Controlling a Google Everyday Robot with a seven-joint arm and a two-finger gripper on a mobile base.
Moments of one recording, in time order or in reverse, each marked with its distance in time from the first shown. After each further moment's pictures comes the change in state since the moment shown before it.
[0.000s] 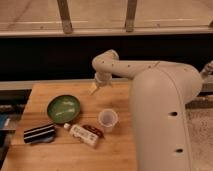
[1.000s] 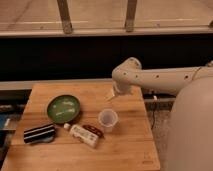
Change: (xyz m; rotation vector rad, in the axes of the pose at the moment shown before) arm 0.102 -0.061 -0.055 0.124 -0.036 0.188
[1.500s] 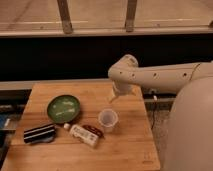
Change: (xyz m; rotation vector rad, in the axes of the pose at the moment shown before) arm 0.025 -0.008 -0.015 0.076 0.080 0.008
